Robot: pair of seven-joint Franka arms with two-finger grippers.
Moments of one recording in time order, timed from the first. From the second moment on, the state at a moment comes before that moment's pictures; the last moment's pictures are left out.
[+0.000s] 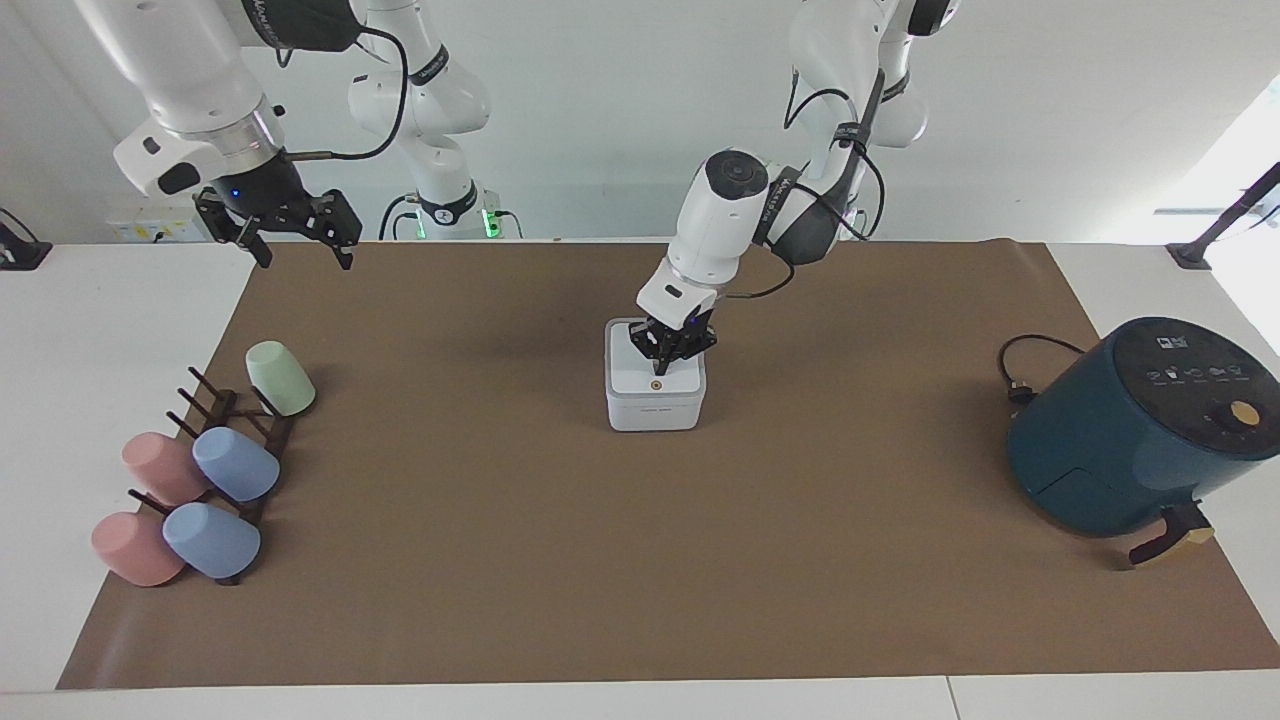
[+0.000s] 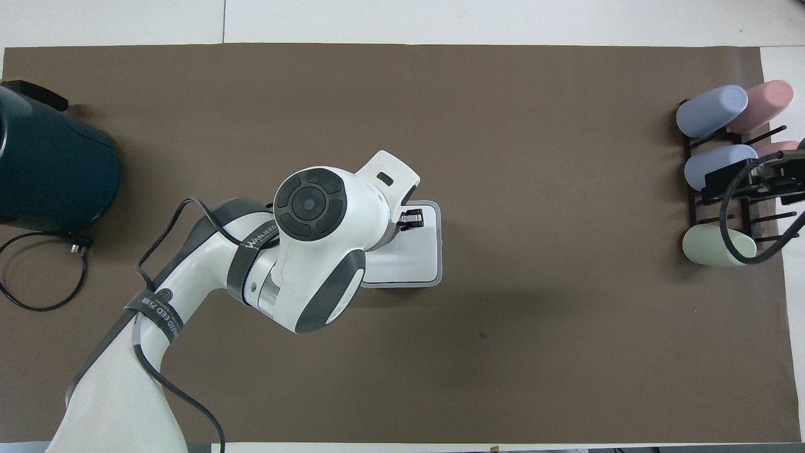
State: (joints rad) left arm -0.58 0.24 -0.12 -1.83 -0.13 2.24 -0.65; right arm 0.00 0.00 0.00 -1.54 -0.03 1.48 0.03
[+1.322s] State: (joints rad) left arm -0.07 -0.01 -0.10 -1.61 -0.09 1.54 -0.04; right arm 0.00 0.00 0.00 -1.54 -0.03 1.48 0.03
